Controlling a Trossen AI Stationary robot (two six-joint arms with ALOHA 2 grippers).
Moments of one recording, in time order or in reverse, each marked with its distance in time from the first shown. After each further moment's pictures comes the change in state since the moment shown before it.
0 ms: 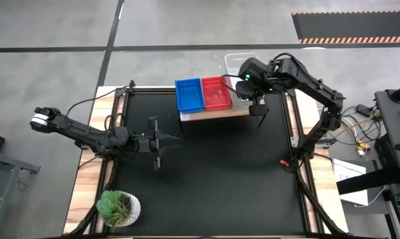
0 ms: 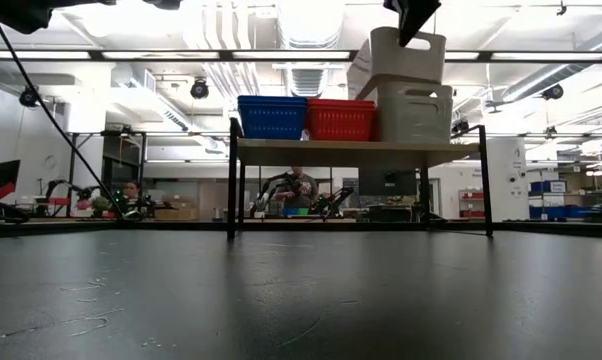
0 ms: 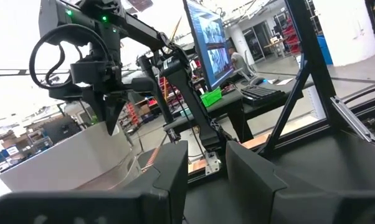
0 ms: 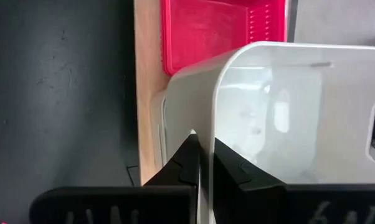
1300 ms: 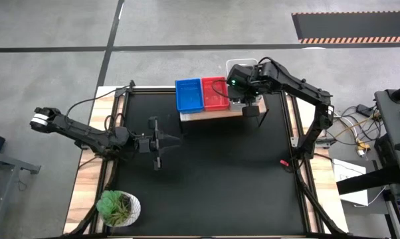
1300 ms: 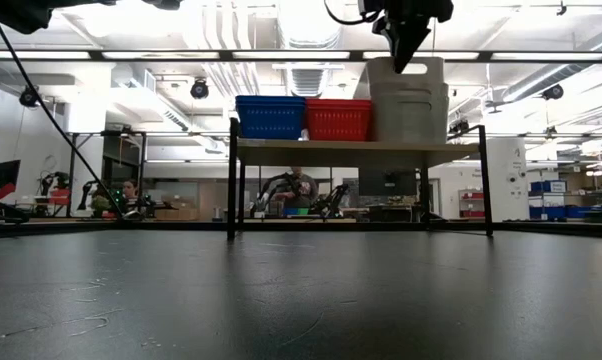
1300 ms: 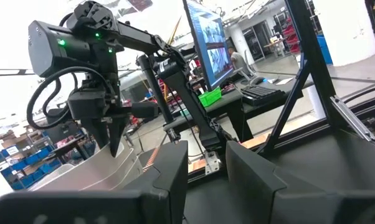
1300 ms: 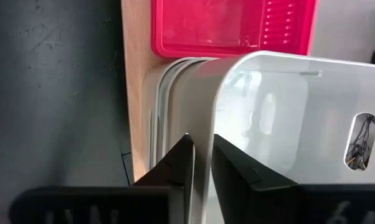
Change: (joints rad) left arm 0.000 0.000 -0.001 -0.001 0.000 0.000; right arm 0.000 0.087 -0.049 0.000 0.067 0.020
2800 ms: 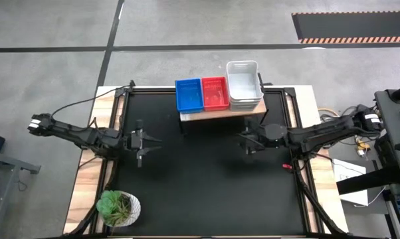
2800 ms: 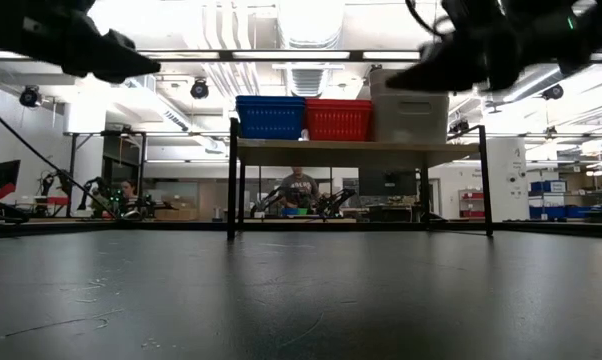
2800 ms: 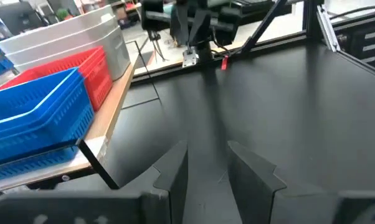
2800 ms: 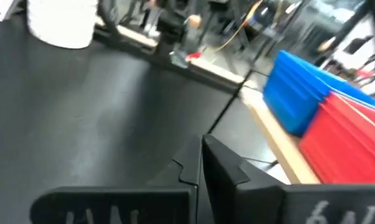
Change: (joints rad) left arm -0.007 -0.491 -0.150 -0.752 -0.078 -0.295; right arm 0.387 -0.639 -1.599 2.007 -0.149 0.133
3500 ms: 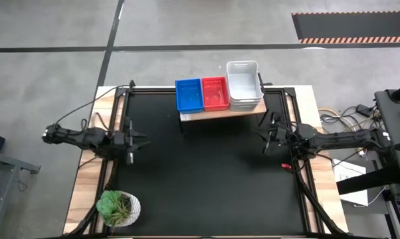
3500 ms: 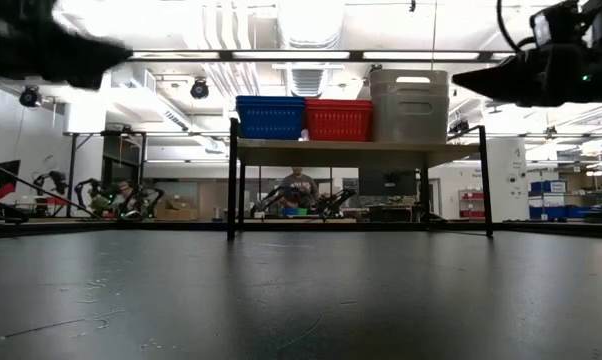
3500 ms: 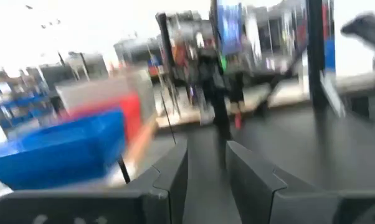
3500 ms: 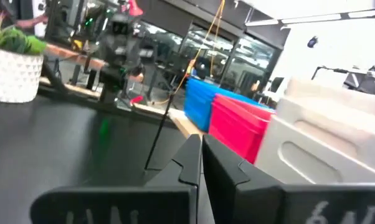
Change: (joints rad) left arm 0.000 -0.420 -0.203 0.029 -0.007 0.061; right arm -0.114 -0.651 -0.442 0.177 0.029 -0.012
